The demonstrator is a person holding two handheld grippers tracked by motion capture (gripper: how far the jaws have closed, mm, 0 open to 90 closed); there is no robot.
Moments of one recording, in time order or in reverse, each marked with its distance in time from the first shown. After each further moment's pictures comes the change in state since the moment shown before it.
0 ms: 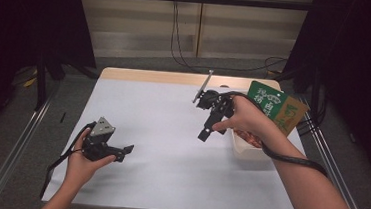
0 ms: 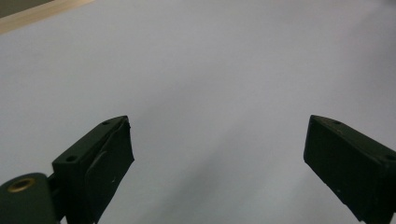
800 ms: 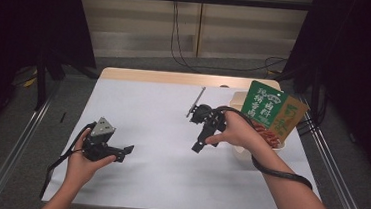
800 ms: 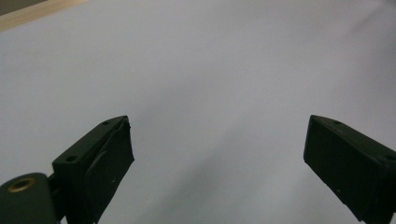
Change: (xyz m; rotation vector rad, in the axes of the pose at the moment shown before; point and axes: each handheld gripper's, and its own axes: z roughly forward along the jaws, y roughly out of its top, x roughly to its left) left arm -0.001 0.000 0.000 0.003 -0.008 -0.009; right arm 0.013 -0.004 0.044 -0.011 0.006 -0.022
